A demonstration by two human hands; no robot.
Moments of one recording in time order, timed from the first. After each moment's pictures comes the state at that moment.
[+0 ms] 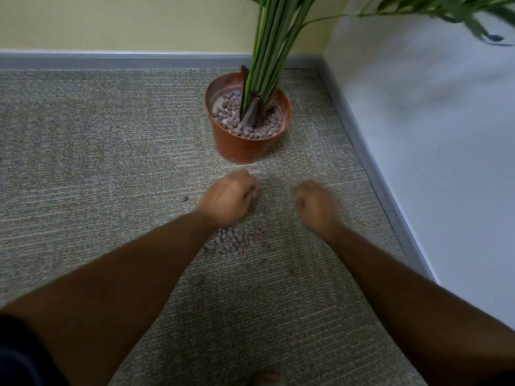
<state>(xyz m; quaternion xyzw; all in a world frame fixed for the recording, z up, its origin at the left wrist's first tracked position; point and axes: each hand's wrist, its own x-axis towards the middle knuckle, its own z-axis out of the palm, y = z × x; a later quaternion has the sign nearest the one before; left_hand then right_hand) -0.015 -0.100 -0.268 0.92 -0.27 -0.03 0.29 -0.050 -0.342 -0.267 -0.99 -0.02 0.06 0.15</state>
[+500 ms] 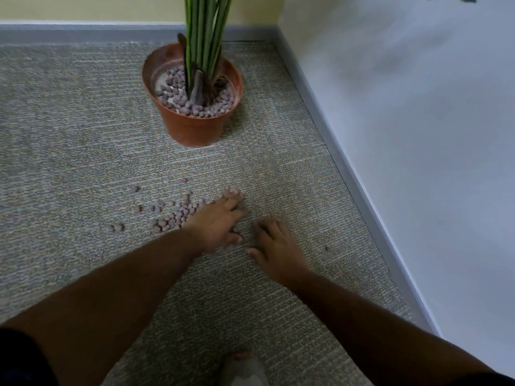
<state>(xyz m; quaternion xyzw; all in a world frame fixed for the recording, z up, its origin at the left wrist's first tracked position) -0.064 -0.153 -0.331 0.88 -0.41 -0.22 0.11 -0.186 -0.343 -0.324 -0.99 -0.08 0.06 0.12</state>
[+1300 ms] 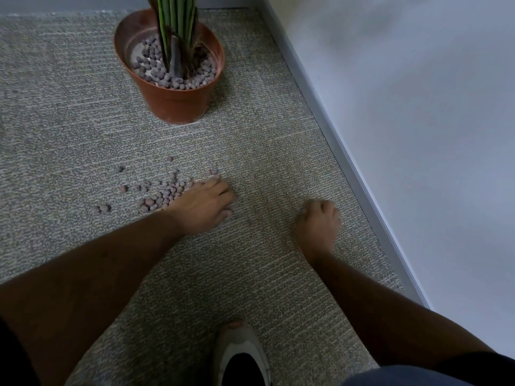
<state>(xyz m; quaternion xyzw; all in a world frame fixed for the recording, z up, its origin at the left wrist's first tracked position) -0.078 -0.143 -0.327 0.86 -0.48 -0.10 0.13 -0.215 -0.405 -0.313 -0.95 0.29 -0.01 0.08</state>
